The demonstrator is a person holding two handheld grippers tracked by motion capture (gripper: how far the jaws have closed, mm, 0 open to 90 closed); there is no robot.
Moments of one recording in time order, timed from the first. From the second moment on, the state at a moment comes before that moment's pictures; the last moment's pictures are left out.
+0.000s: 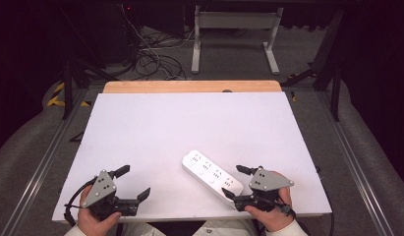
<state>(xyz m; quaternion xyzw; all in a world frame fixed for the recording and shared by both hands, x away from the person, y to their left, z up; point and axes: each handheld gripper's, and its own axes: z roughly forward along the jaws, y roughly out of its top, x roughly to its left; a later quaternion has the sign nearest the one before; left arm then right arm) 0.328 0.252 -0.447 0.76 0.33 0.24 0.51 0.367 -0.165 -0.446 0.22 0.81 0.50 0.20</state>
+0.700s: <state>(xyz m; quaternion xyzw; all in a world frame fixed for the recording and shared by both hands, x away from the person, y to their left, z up) 0.327 0.251 -0.447 0.76 0.32 0.24 0.50 0.369 -0.163 -0.425 0.21 0.82 0.49 0.19</state>
